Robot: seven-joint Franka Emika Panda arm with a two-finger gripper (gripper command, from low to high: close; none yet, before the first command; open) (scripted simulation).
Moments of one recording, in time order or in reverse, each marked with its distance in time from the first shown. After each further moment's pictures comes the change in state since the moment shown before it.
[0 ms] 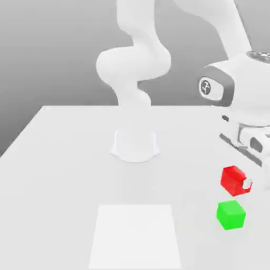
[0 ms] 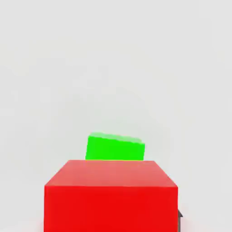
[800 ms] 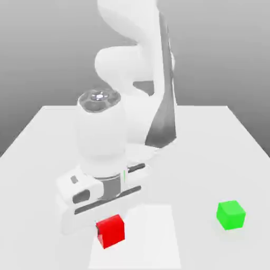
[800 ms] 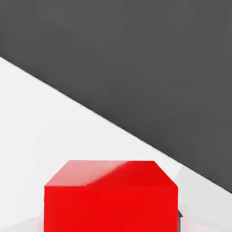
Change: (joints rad) arm -0.382 0.110 -0.284 0.103 0.079 0.002 0.567
